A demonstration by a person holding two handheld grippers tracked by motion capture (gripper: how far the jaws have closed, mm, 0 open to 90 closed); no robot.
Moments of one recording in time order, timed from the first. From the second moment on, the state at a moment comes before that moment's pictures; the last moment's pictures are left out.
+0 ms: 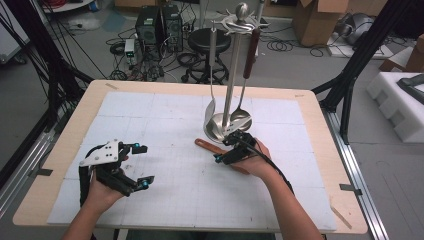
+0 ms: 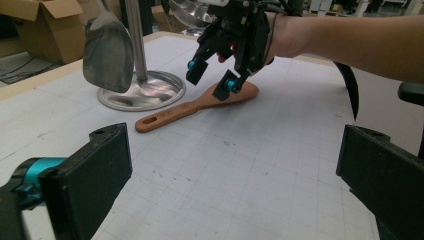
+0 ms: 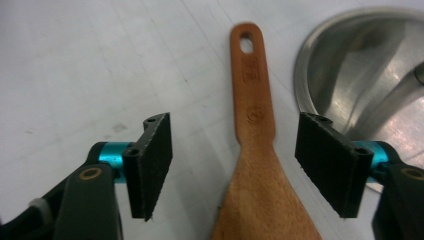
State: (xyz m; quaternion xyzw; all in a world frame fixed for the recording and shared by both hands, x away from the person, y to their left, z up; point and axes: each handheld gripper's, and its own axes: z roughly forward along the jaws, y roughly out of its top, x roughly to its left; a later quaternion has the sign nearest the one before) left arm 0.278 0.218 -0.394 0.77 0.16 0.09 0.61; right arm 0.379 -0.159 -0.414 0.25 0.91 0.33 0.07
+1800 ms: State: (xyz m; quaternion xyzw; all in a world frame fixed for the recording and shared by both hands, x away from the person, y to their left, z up) left arm 0.277 0.221 -0.396 0.77 0.17 0.09 0.61; right arm 0.299 -0.194 -0.402 0.19 0.92 0.35 0.07
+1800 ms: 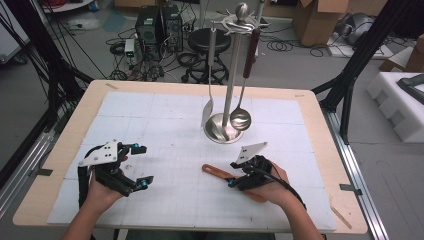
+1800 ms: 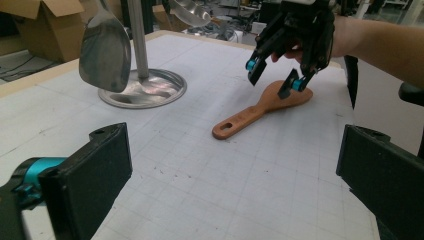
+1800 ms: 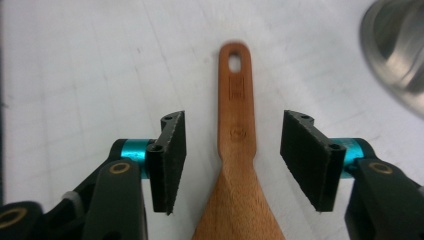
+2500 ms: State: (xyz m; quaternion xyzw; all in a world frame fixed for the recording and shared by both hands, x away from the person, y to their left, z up) left arm 0.275 0.221 -0.398 0.77 0.17 0.09 0.61; right arm 0.296 -0.218 -0.363 0.19 0.87 0.44 0.12
